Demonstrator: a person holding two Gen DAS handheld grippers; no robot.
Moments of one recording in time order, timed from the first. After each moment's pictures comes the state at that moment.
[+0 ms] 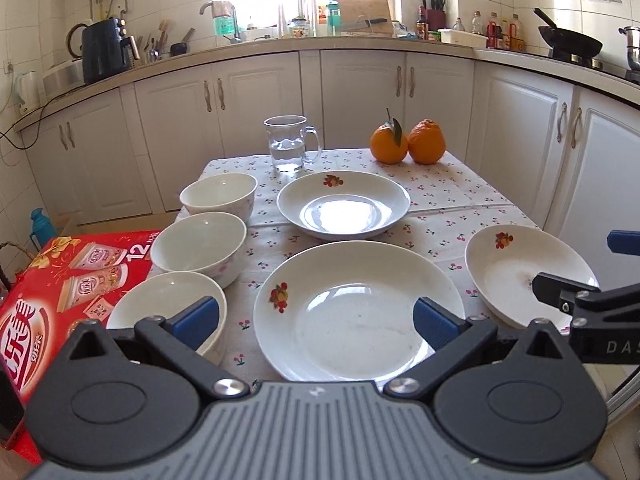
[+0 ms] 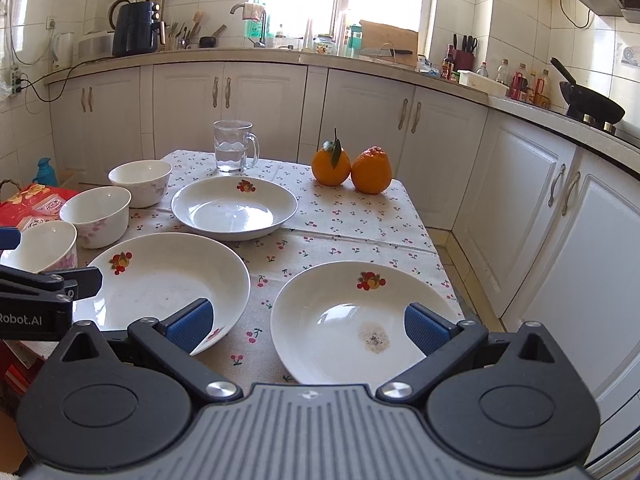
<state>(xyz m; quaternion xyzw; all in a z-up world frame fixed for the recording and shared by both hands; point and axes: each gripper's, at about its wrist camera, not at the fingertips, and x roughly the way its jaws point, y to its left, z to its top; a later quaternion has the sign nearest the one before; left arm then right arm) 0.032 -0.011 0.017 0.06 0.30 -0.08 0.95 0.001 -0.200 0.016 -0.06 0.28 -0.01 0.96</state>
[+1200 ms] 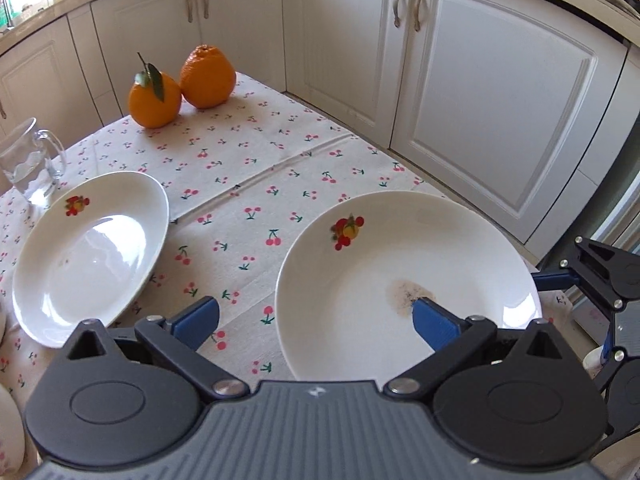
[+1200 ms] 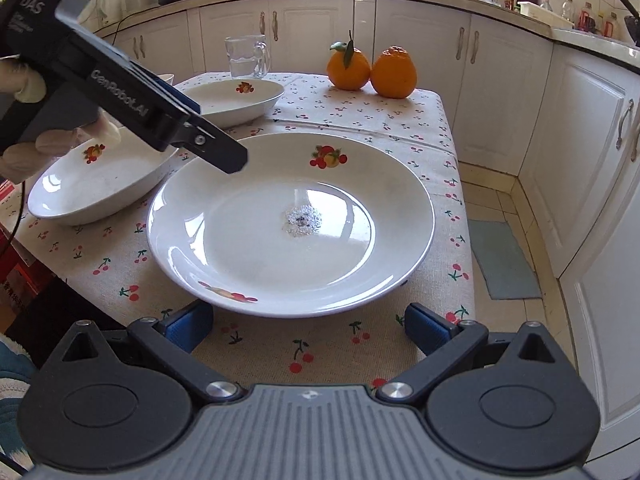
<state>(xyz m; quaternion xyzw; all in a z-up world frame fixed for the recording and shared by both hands) 0.159 -0.167 -0.023 0.17 0.41 -0.34 0.83 0.024 -0.320 -0.072 -0.04 0.37 0.12 0.92</state>
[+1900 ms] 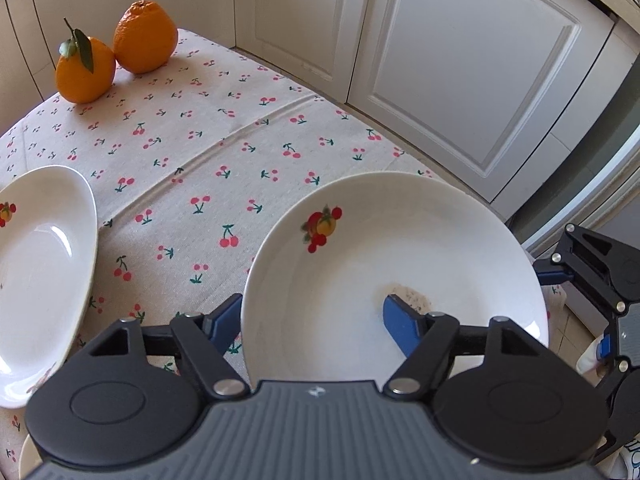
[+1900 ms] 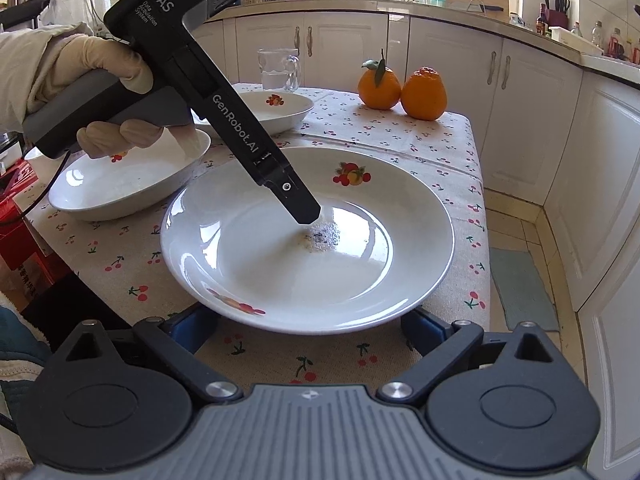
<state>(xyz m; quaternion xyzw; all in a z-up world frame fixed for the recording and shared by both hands) 0.196 -0.195 -0.043 0.19 0.48 -0.39 0.76 0.025 -0.325 -0.074 -0.06 0.35 0.17 0.92</state>
